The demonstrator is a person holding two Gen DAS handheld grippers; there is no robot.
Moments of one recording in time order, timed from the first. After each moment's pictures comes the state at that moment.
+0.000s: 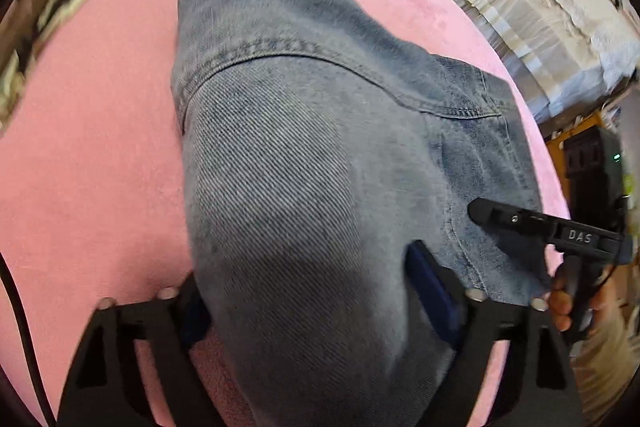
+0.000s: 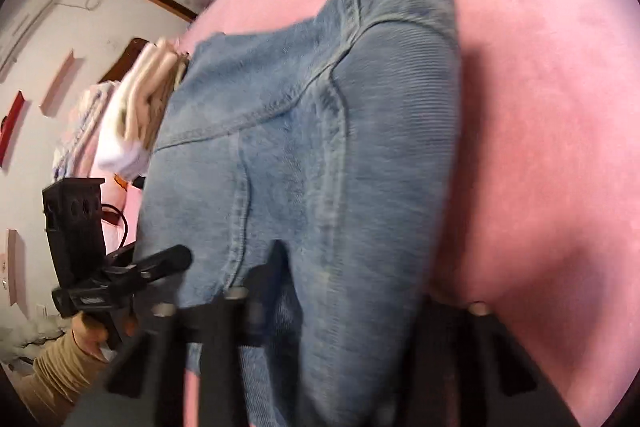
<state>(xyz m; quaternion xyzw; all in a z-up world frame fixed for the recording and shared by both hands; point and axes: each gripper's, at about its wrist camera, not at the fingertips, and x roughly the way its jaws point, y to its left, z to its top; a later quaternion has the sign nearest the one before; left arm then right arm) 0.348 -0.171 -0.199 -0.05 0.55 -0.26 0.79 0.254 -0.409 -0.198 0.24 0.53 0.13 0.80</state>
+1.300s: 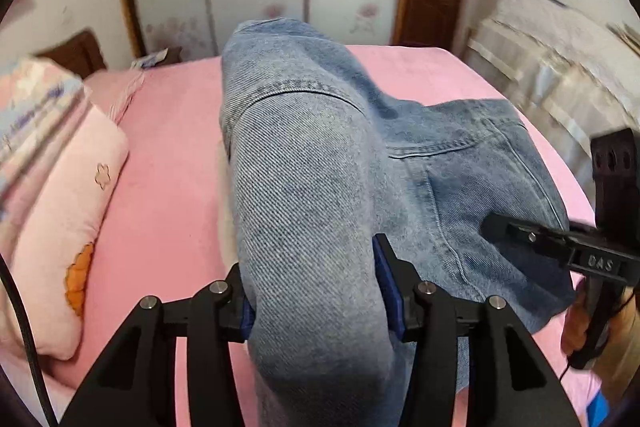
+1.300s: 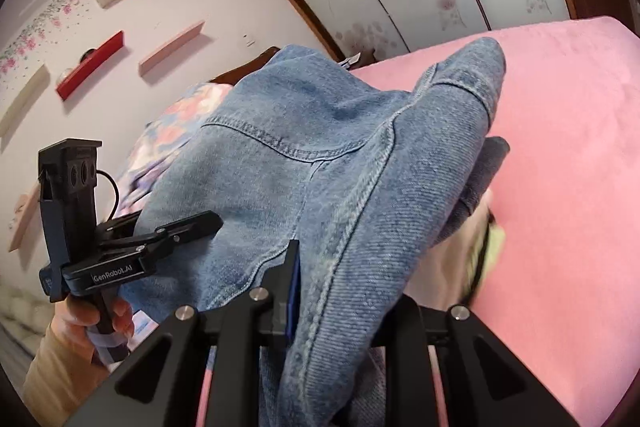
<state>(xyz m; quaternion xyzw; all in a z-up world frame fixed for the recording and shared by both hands) 0.567 0.272 0.047 0.00 0.42 -0.12 0.90 0.524 -0.004 -0.021 0.17 0.38 0.27 0.86</state>
